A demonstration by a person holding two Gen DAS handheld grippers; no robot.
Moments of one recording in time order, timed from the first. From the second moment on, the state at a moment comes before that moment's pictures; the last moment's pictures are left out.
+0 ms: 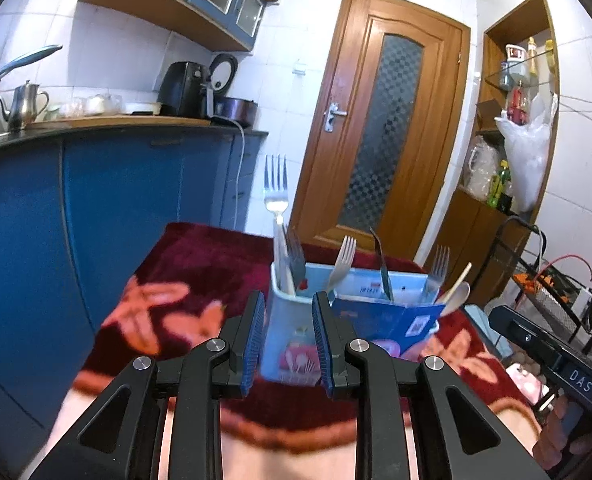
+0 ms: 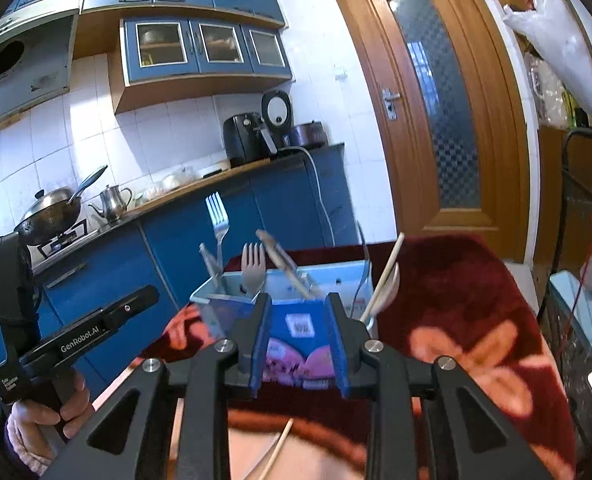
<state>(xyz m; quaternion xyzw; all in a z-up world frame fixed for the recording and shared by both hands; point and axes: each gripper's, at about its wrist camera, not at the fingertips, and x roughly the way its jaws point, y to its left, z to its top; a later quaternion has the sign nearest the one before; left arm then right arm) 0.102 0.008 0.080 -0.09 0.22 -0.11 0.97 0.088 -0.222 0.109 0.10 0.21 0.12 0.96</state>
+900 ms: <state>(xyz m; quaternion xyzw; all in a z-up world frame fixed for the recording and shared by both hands) 0.033 0.031 0.037 -0.06 0.30 -0.10 0.95 0.052 -0.177 0.035 0.11 0.40 0.11 0.91</state>
